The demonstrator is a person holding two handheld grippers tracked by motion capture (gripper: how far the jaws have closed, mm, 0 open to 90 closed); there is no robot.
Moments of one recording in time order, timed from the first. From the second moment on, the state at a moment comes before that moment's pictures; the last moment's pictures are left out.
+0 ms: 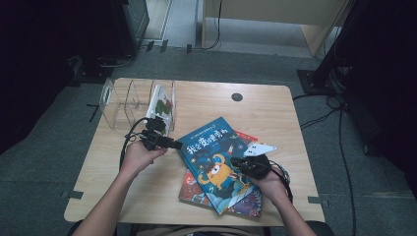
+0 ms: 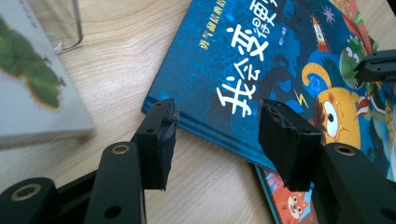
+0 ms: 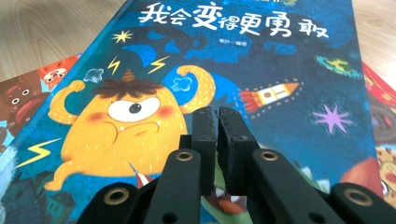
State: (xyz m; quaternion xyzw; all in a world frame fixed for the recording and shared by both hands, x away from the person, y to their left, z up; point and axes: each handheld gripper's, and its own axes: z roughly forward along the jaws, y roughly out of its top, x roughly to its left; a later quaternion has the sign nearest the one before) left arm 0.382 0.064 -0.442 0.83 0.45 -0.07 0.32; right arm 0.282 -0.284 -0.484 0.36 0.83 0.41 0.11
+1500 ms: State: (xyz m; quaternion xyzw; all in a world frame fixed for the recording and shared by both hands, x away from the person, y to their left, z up) left arm 0.409 0.038 -0.472 0.86 0.42 -0.03 0.29; right arm 0.251 -0.319 -0.492 0.41 0.81 0.40 0.13
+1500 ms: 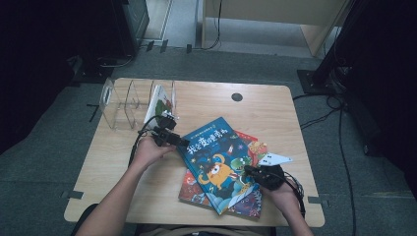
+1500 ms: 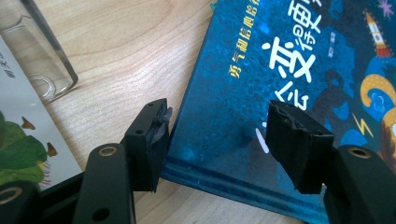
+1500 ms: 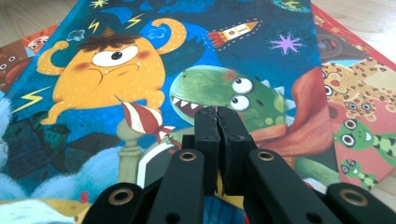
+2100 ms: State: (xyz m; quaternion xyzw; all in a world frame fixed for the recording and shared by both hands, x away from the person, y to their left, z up) left arm 0.392 0.045 -0.472 0.85 0.43 -0.06 0.28; right arm 0.252 -0.326 -0.493 0.41 0.81 0.39 0.14
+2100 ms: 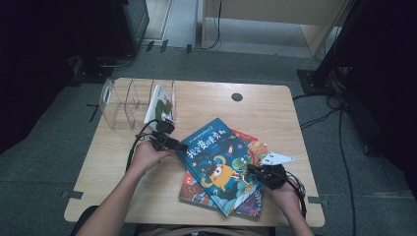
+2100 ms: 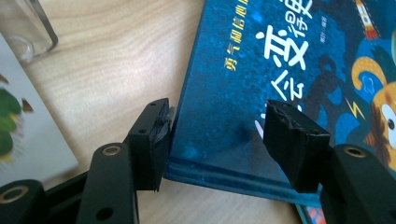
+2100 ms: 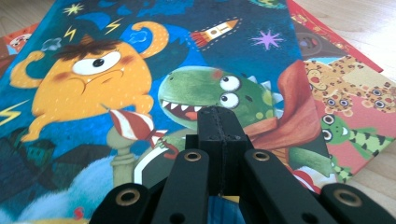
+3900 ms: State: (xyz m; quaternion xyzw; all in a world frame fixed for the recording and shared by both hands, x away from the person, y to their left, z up) left arm 0.394 0.043 -0.470 0.86 0.42 -0.07 0.28; right arm 0.214 -0.378 -0.497 0.50 0.77 0.37 0.15
